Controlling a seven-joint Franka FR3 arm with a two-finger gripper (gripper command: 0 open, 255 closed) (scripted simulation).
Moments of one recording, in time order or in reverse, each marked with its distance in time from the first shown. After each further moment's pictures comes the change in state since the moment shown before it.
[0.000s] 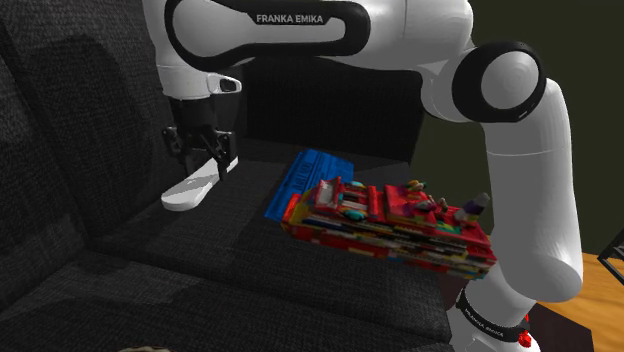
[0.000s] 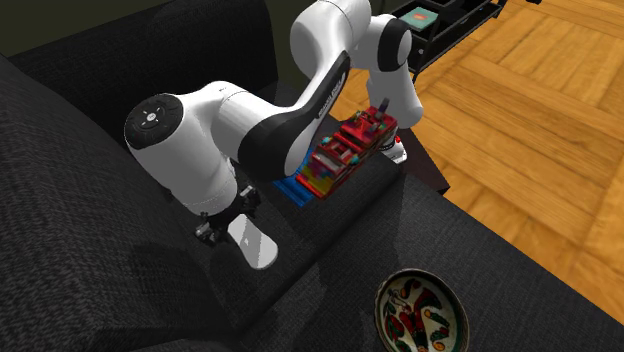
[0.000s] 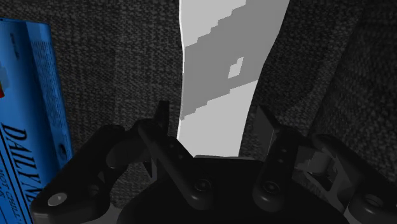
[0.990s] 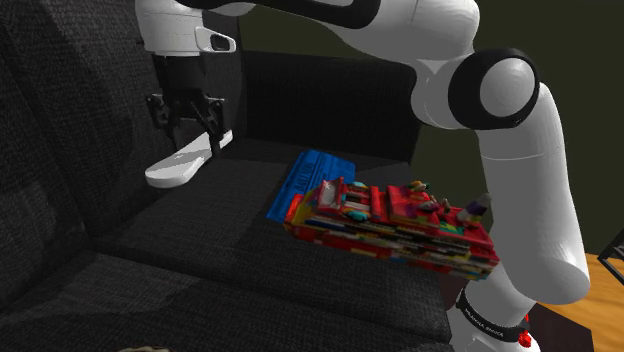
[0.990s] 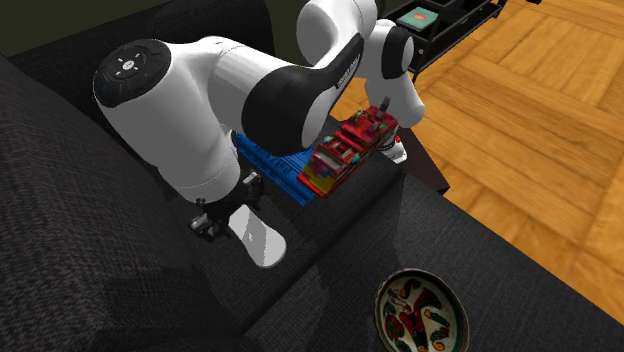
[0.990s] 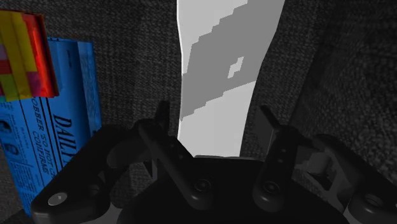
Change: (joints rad) arm 0.092 0.047 0.006 0.257 -0.028 -0.209 0.036
